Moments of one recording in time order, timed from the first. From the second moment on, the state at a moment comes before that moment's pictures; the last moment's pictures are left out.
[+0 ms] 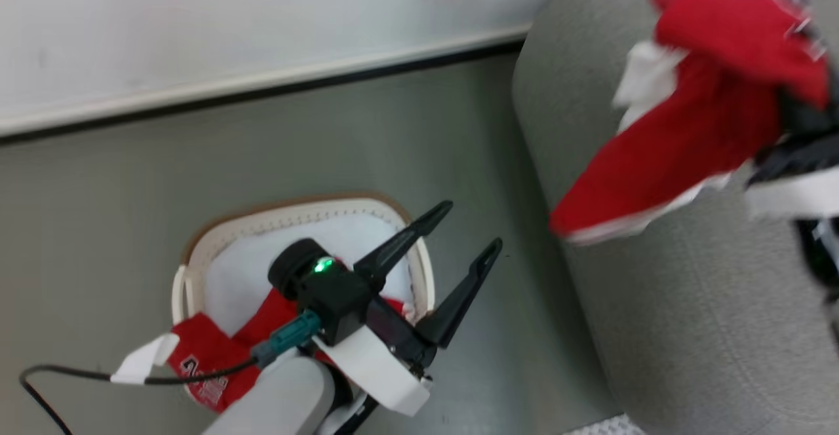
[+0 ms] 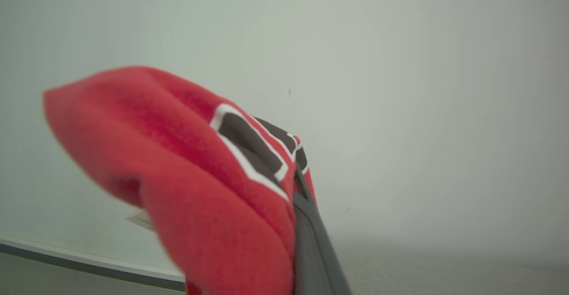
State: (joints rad) left arm -0.48 0.27 -0.69 0.00 -0.39 -0.09 -0.20; right arm -0.67 -0.32 0.22 0.23 0.40 0.13 -0.24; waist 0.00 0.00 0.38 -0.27
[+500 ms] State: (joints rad) left arm -0.65 0.26 -0.68 0.01 -0.33 -0.10 -0.22; right arm -1.15 -0.52 -0.20 0.42 0.21 0.13 -0.07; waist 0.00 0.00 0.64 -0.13
